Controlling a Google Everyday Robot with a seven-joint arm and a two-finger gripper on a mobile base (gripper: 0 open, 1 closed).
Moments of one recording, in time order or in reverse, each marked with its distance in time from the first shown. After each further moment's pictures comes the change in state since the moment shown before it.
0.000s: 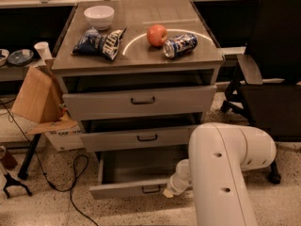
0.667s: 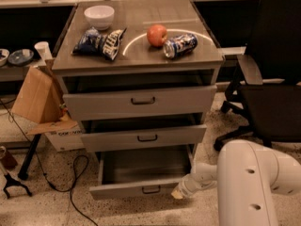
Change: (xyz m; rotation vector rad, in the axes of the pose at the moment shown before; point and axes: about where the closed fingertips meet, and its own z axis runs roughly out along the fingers) arm 0.032 -0.030 -0.001 -0.025 -0.092 0.018
